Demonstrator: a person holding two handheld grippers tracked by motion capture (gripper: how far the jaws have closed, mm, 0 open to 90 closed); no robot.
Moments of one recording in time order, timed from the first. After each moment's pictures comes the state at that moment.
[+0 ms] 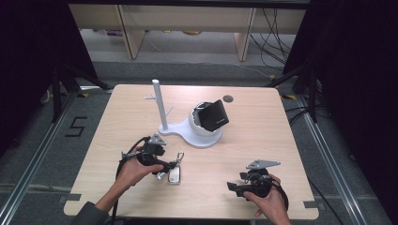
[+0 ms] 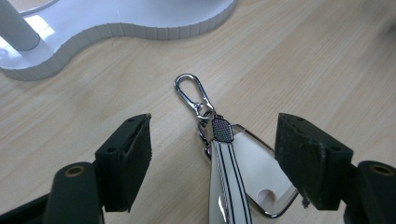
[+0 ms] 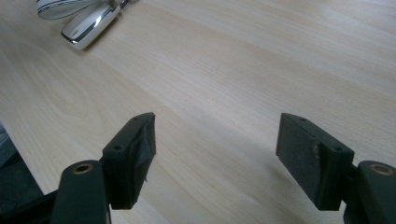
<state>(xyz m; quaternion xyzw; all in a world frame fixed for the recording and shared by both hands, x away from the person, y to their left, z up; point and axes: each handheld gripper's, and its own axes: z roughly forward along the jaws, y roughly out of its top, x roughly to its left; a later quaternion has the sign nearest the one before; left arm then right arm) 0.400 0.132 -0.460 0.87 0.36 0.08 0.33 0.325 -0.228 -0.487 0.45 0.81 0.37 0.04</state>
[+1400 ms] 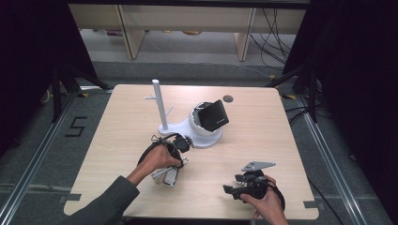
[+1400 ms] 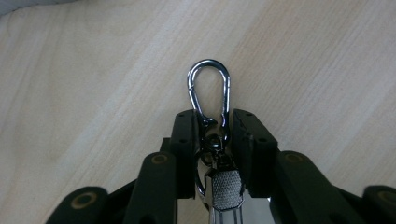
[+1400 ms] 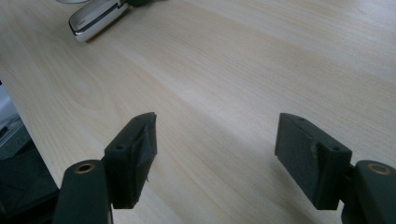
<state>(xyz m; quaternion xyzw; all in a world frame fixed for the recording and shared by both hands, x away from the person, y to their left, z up) 0.439 0.055 -0.479 0.96 0.27 0.03 0.09 0.322 -0.217 -0.493 0.44 0.81 0.39 0.03</state>
